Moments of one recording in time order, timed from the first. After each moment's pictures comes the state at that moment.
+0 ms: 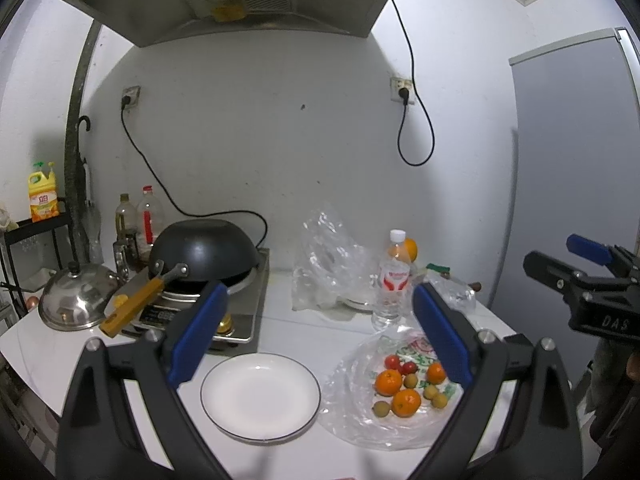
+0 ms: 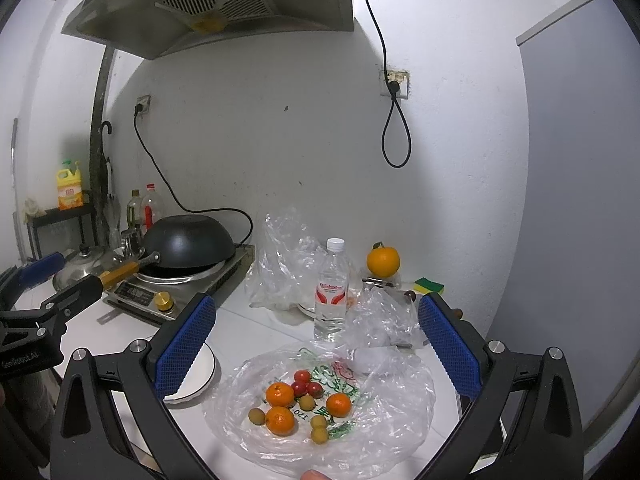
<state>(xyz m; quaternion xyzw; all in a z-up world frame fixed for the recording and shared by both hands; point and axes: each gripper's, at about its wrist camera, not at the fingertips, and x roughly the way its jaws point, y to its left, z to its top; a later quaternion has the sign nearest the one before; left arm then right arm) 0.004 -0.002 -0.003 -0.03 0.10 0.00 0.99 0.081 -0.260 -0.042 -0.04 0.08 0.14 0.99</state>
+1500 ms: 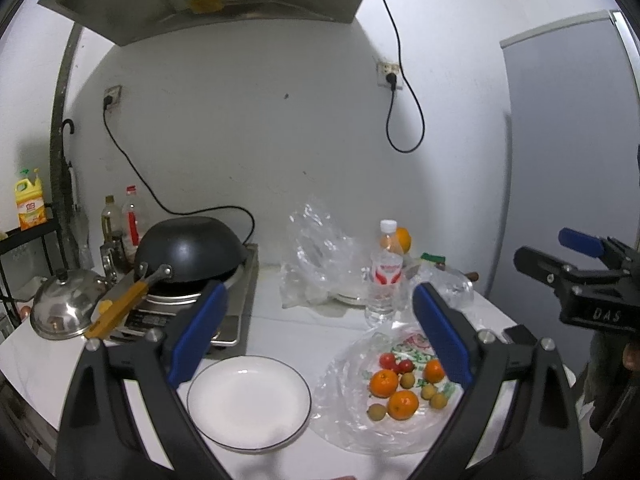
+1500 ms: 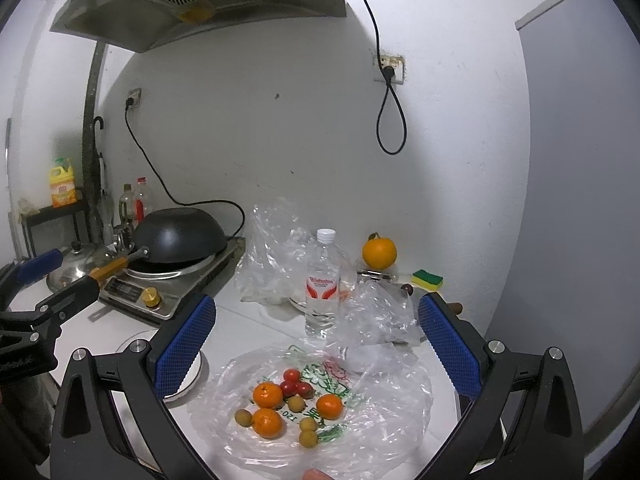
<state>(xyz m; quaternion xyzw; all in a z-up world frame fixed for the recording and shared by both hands) 0.035 -0.023 -0.010 0.02 0.12 -0.01 0.99 0.112 -0.275 -0.051 -0.03 0.11 0.14 0.98</state>
